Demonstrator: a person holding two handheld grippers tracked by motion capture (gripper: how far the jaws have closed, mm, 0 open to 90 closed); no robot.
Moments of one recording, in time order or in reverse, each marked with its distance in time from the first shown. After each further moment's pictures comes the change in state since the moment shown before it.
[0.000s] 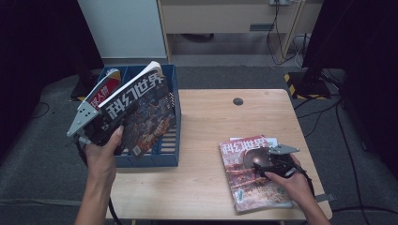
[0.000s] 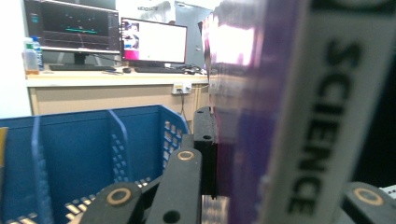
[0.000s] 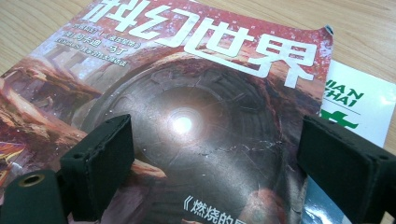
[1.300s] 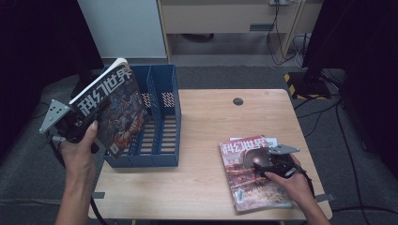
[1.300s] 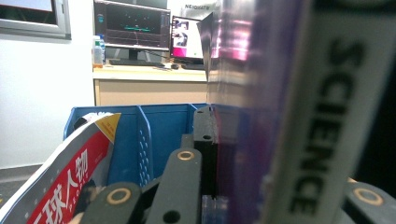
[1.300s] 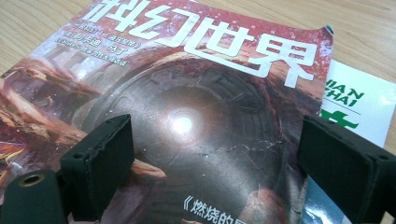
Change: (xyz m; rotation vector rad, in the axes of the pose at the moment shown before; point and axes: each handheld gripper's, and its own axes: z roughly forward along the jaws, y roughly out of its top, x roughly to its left) left arm 0.048 0.008 -0.028 0.015 0.182 -0.015; right arm 0.000 0.000 0.000 -0.002 0.001 0.002
